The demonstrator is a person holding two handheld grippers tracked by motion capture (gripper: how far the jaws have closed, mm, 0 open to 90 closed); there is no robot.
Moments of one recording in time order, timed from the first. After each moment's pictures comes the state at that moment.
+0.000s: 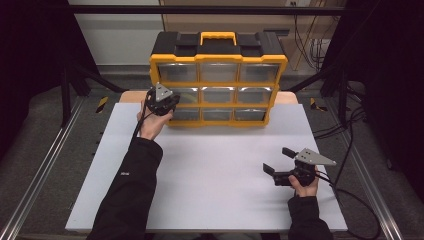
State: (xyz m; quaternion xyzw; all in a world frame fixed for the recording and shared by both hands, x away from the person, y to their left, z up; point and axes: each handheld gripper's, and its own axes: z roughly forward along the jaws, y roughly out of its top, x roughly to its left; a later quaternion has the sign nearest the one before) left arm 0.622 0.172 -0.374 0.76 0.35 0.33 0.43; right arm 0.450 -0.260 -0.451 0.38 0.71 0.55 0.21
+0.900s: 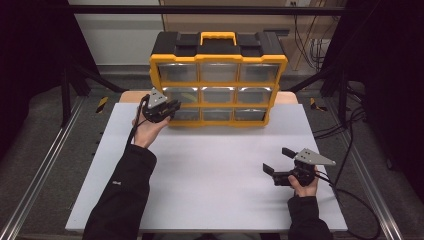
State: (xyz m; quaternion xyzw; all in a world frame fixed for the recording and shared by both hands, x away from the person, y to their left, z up) left arm 0.590 0.182 -0.370 0.75 0.34 0.29 0.49; right arm 0.450 -0.260 -0.451 0.38 0.71 0.55 0.21
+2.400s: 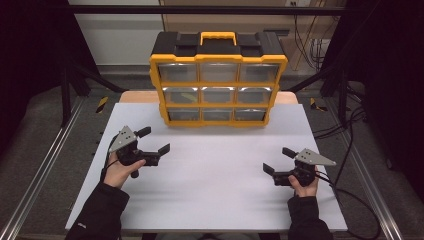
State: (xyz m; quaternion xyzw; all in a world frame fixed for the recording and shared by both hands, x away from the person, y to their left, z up) left arm 0.492 0.243 -0.414 0.71 0.31 0.22 0.59; right arm 0.450 -0.260 -0.451 0.38 0.71 0.55 0.21
